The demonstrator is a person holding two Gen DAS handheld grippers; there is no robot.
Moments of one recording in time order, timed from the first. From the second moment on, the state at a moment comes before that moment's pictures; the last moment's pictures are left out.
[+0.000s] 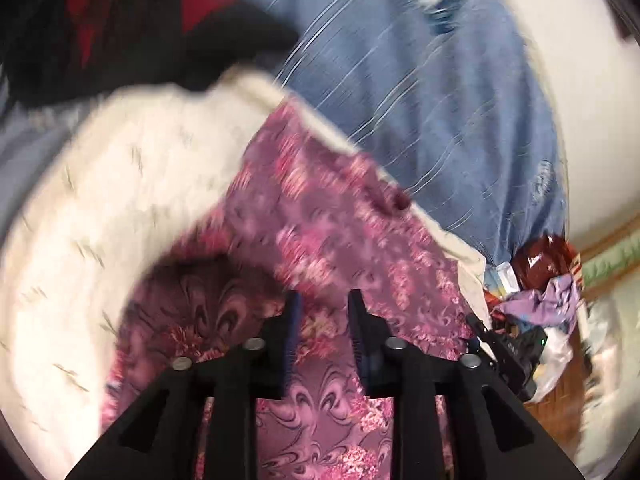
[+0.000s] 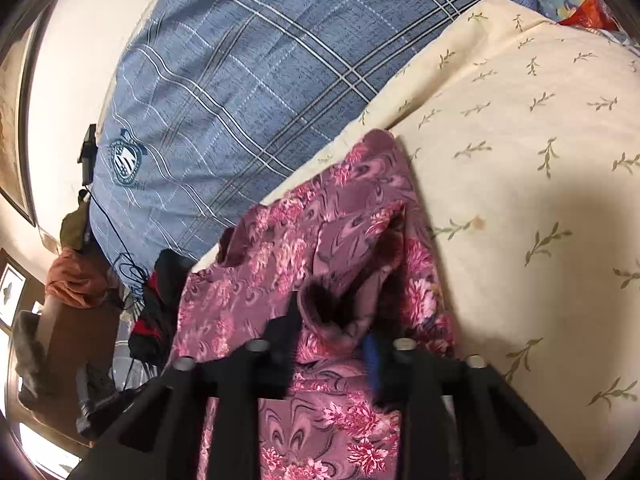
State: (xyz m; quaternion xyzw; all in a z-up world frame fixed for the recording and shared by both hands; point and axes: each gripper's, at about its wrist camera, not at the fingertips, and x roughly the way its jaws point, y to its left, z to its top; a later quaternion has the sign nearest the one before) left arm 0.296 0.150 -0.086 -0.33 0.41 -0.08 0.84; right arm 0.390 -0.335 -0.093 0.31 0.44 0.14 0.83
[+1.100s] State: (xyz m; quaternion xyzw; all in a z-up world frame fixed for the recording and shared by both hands) left arm 0.392 0.134 -0.122 -0.25 0.51 -0.01 0.82; right arm 0.396 -0.342 -0.095 0.29 0.47 0.10 0.83
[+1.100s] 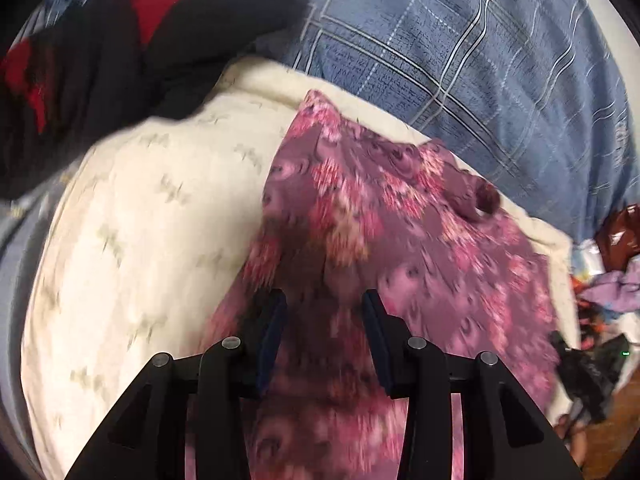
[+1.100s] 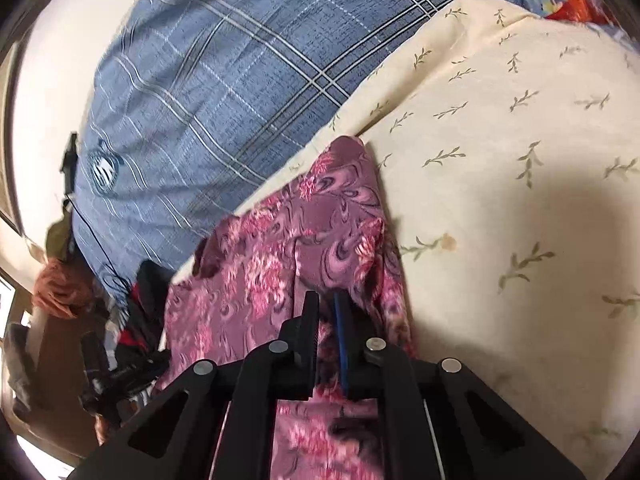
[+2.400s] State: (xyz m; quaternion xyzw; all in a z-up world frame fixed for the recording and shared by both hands) left arm 0.106 0.169 -0.155 -0.26 0.61 -0.06 0.75; right arm 0.137 -0.324 -0.111 0.05 0.63 0.24 0.74
